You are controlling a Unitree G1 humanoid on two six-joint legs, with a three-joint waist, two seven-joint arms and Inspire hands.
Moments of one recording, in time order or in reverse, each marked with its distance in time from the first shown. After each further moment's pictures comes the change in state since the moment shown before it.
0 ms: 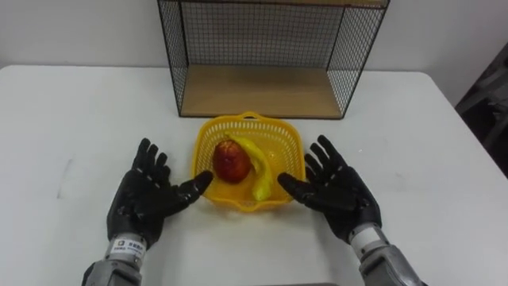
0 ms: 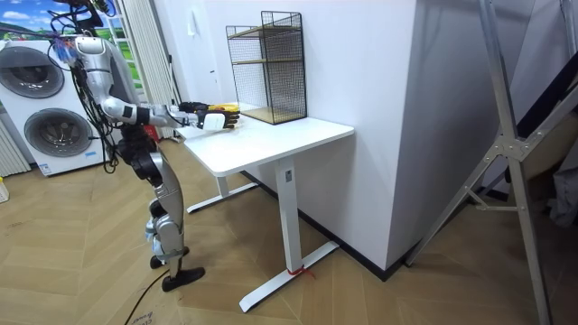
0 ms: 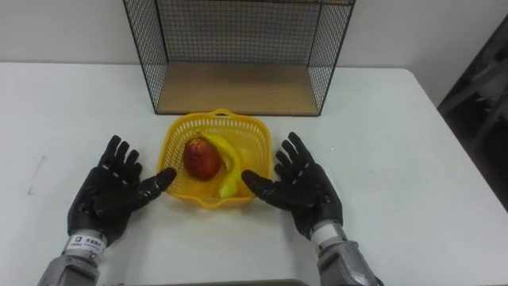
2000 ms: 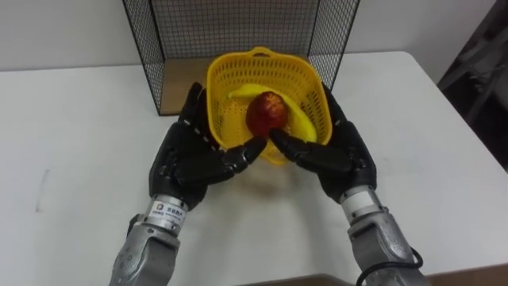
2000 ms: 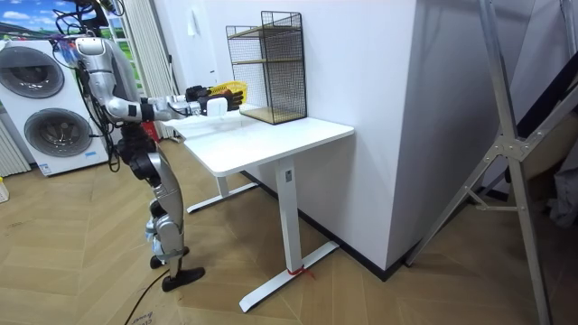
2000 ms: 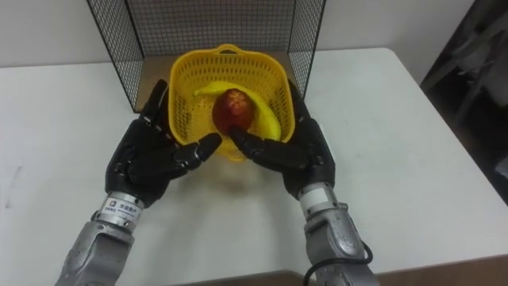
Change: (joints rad) left arm -0.127 -0.035 -0.169 -0.180 -0.040 -0.051 -0.030; right arm -0.106 0.010 0.080 -0.165 0.030 -0.102 -0.126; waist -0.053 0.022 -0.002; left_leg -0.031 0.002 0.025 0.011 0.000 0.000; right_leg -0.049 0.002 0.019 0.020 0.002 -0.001
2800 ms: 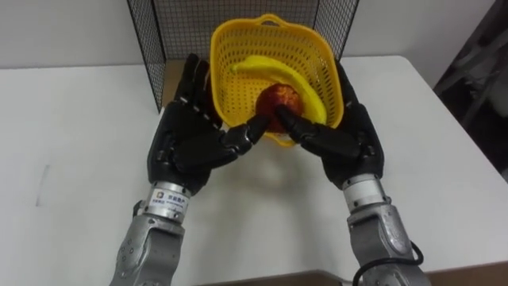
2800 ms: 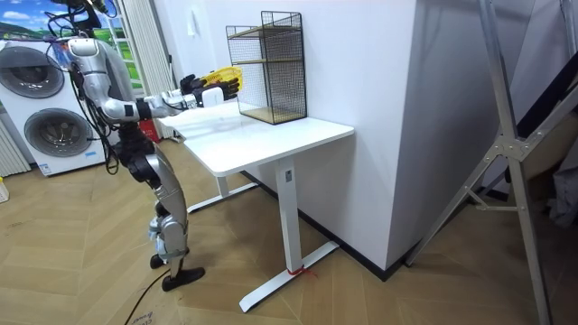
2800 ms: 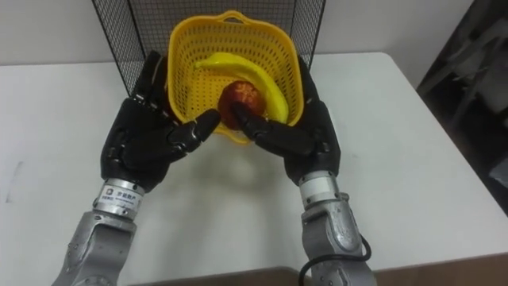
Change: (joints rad) left arm -0.012 -0.019 0.000 -0.028 0.001 -0.027 0.003; right arm -0.005 0.020 0.006 -0.021 0.022 -0.045 -0.023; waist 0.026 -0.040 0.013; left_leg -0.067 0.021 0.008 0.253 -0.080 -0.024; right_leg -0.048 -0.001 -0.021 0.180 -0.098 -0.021
